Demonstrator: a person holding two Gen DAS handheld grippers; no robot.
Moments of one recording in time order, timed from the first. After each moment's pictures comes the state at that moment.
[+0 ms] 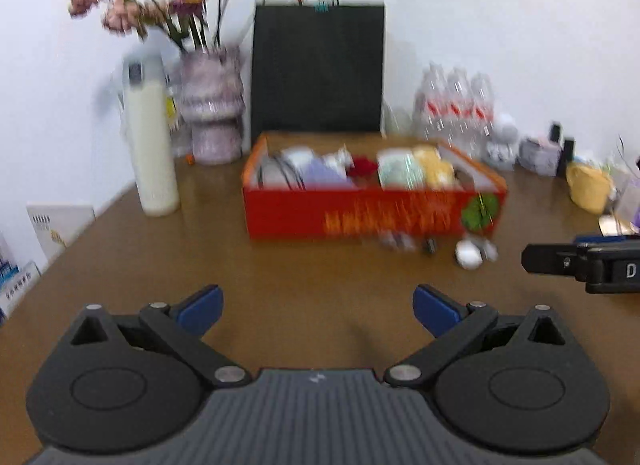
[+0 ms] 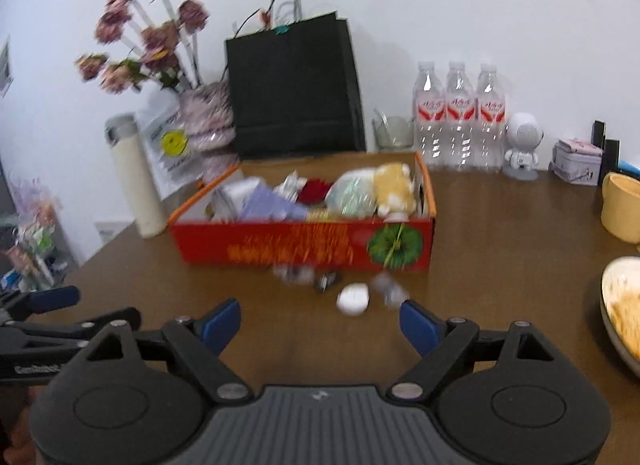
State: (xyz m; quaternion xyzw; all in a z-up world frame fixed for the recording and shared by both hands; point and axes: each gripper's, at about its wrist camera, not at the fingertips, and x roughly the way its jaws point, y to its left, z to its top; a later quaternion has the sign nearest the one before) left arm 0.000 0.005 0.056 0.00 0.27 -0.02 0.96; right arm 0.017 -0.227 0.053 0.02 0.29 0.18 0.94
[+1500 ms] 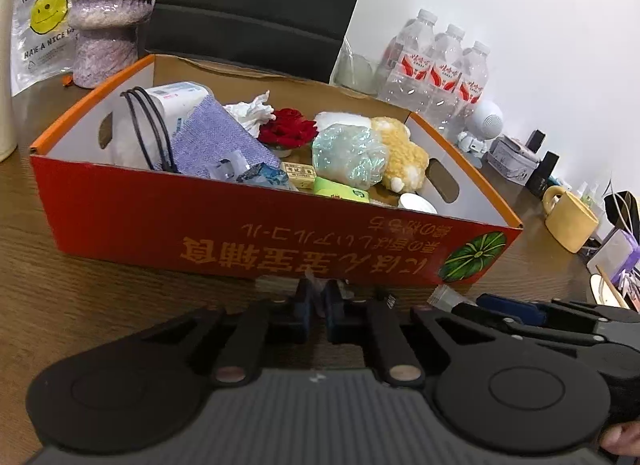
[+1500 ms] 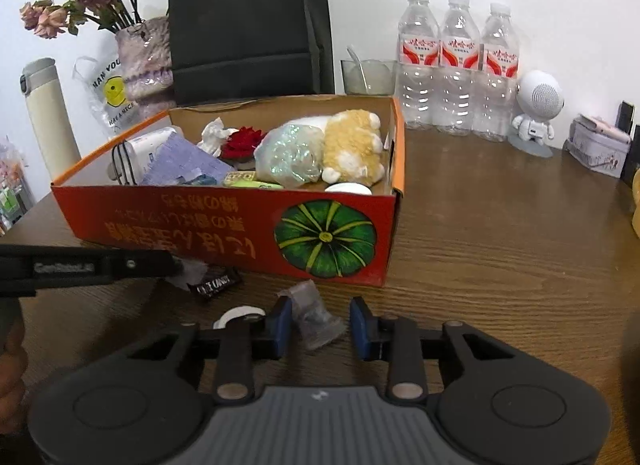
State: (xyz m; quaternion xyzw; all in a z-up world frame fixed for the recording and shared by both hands) left arm 0.177 -0.030 0.011 -0.11 0.35 -0.12 0.92; right arm 0.165 -0.243 -0.007 -0.02 0.34 0.16 0.93
